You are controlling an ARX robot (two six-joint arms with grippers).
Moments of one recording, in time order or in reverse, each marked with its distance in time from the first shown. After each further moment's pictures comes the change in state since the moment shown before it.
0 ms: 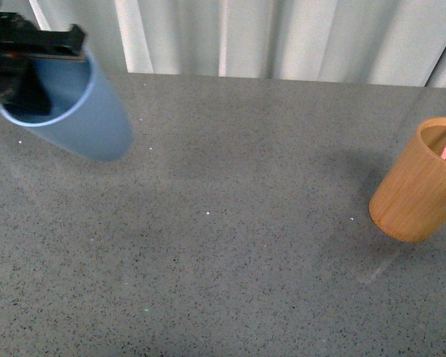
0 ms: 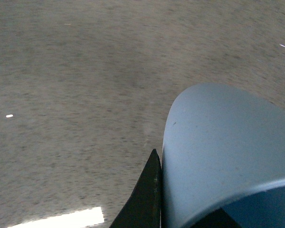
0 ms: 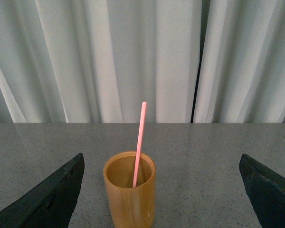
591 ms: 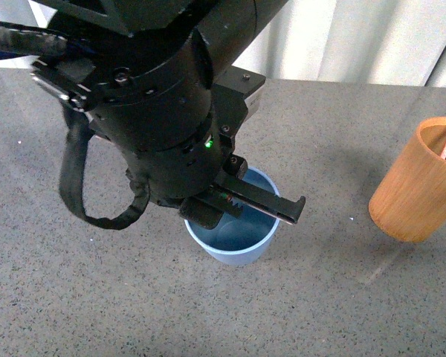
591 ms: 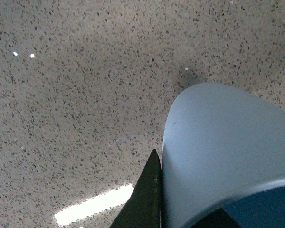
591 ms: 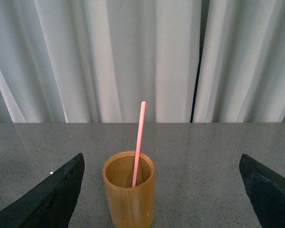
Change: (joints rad) left arm -0.308 0.252 0.080 0.018 -0.117 -0.056; right arm 0.000 0.000 0.000 0.000 0.000 0.000
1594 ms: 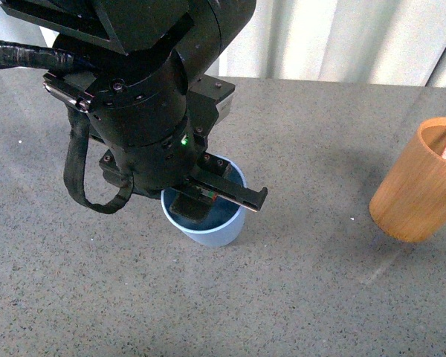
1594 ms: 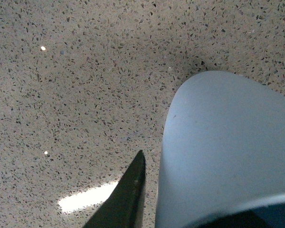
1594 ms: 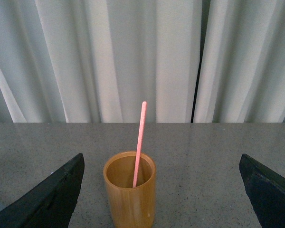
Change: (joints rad) left arm 0.064 0.072 0.030 -0.003 -0.020 0.030; right arm 0.000 0.000 0.000 0.000 0.000 0.000
